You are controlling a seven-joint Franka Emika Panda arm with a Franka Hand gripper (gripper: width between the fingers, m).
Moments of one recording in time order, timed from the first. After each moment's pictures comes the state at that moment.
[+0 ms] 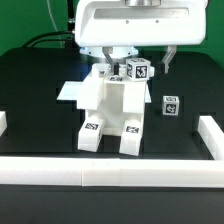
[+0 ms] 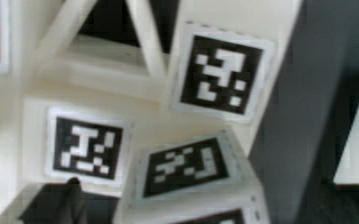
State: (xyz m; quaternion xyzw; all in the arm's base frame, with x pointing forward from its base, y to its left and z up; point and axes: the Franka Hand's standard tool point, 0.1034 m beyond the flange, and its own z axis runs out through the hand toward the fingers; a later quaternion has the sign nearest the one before) arm 0.529 0.024 0.109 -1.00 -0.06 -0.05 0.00
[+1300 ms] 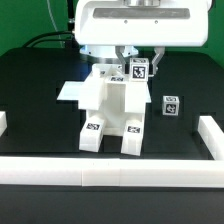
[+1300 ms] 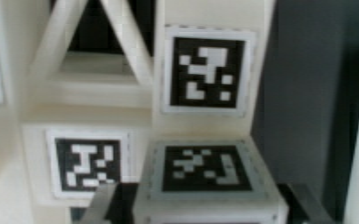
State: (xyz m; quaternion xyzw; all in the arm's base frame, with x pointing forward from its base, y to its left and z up) arm 0.529 0.024 0.109 -1.00 0.09 -0.04 0.01
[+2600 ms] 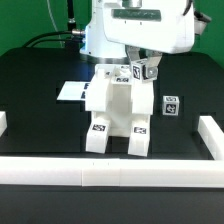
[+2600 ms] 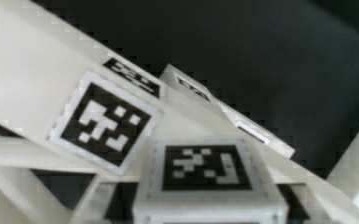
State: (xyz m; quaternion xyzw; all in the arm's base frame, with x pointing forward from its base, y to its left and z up) arm 0.530 0.031 0.107 -0.85 0.52 -0.03 0.05
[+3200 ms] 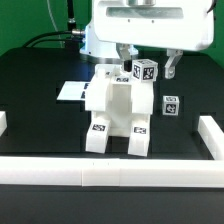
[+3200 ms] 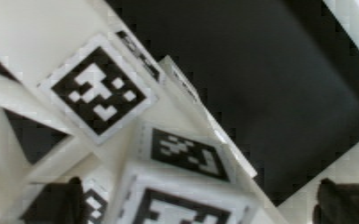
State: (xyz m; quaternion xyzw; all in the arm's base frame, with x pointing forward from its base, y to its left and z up) arm 0.538 0.036 0.111 -0.94 0.35 -0.04 0.04
